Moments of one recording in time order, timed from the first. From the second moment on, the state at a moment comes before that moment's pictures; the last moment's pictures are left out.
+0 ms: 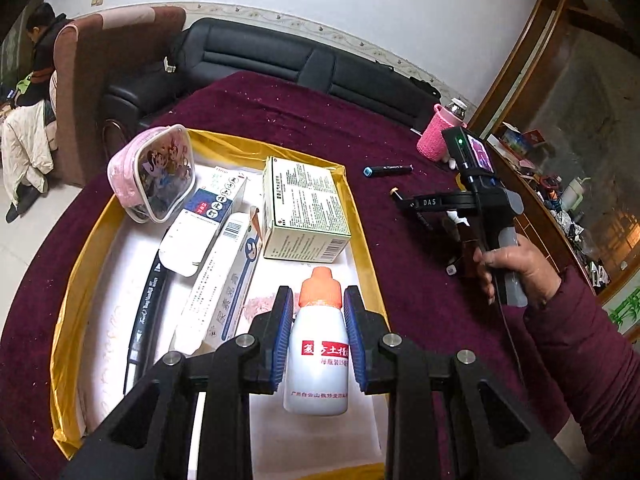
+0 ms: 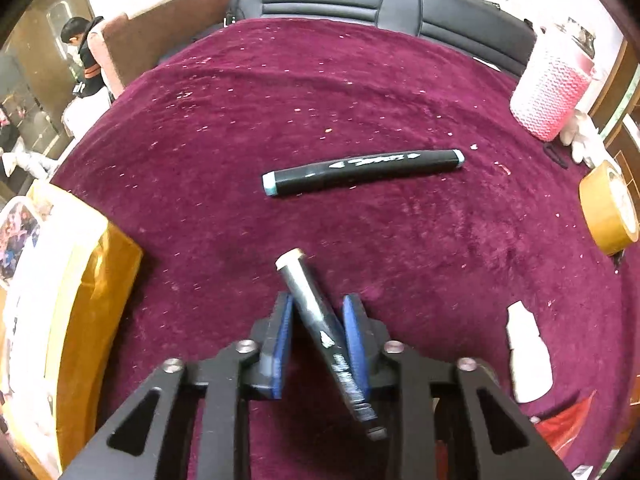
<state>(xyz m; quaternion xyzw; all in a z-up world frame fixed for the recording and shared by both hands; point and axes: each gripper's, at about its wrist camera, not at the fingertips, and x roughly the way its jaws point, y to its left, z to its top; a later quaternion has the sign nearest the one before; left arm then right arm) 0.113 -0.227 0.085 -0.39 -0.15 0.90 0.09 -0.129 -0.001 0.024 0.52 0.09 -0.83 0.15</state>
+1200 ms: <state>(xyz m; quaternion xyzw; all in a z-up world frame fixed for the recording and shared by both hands) 0.203 -0.270 0.099 -0.34 -0.17 0.92 0.05 0.076 -0.044 0.122 0.41 -0.06 -0.86 0.29</state>
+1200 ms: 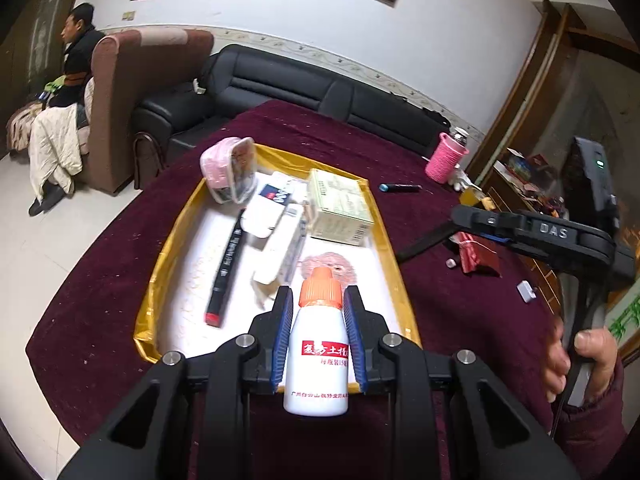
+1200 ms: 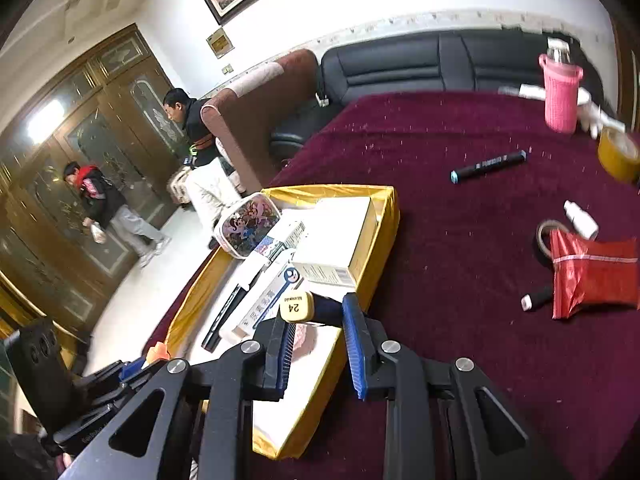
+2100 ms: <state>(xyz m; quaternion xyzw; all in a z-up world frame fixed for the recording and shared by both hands) 0.149 -0.305 0.064 -0.39 -0.12 0.91 -0.01 0.042 -0.094 0.104 0.46 -0.06 -0.83 0.32</state>
